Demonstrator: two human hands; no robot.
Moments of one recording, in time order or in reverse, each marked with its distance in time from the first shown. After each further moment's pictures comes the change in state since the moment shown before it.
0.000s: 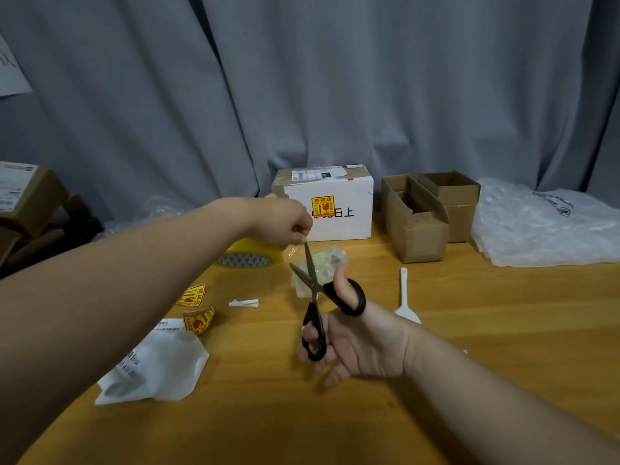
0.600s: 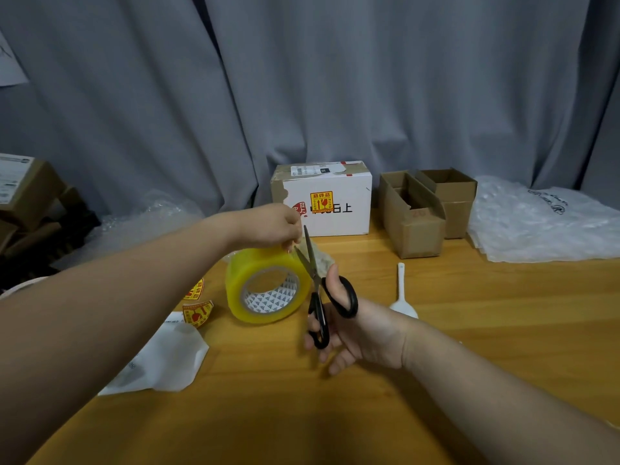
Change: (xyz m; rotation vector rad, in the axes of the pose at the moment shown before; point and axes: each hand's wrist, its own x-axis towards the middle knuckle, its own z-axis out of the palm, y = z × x) left_hand -0.014 0.005 0.021 -0.553 0.115 -0.180; right_hand -0.004 0.001 0.008 -0.215 0.235 -0.024
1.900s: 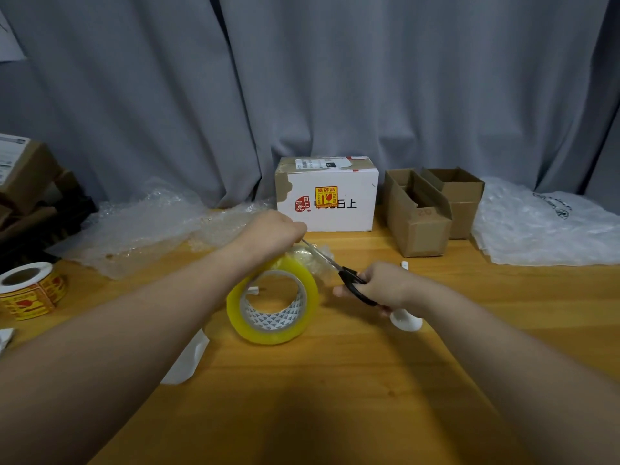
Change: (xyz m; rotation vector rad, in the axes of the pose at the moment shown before) left_hand -0.004 -0.008 0.033 -0.350 0.354 -0.265; right_hand 0.010 -0.029 -0.049 -0.710 0.524 0.177
